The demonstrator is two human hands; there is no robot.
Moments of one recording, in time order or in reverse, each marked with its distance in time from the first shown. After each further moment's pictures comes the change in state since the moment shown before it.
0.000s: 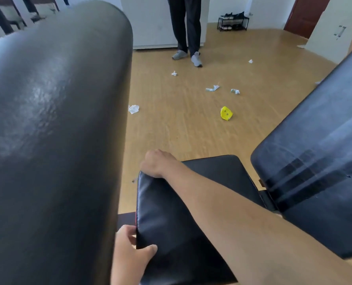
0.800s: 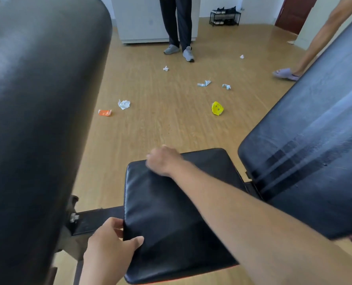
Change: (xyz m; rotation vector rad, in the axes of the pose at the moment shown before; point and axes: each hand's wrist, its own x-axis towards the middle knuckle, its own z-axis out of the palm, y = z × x) left_hand 0.013 -0.009 -0.003 0.163 0.044 -0.059; right_hand -0.017 0.045 0.004 -0.122 0.083 0.030
